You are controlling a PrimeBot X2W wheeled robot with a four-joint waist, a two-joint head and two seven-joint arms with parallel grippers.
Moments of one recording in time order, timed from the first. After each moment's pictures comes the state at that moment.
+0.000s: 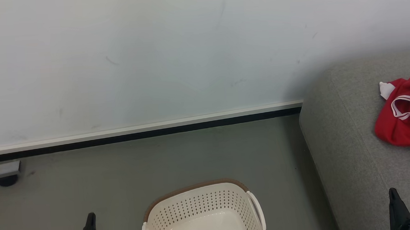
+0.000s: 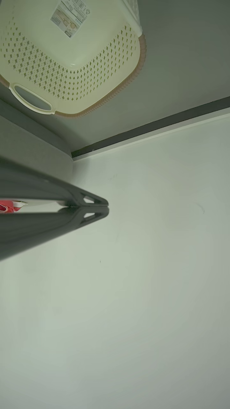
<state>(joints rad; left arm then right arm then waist) -0.14 0.05 0.06 0.28 -1.57 -0.12 0.14 0.01 -0.05 -0.15 0.14 1.58 0.13 0.06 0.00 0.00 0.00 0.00</state>
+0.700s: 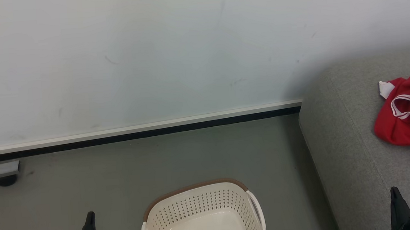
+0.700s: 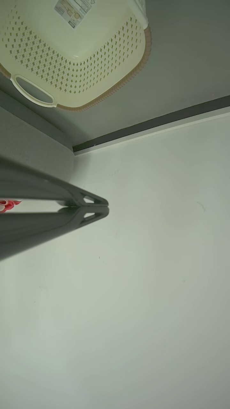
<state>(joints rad) -0.15 0.05 0.06 0.29 -1.61 -0.13 0.15 0.01 -0.05 -0.15 0.13 1.62 0.13 0.07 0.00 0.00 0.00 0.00</state>
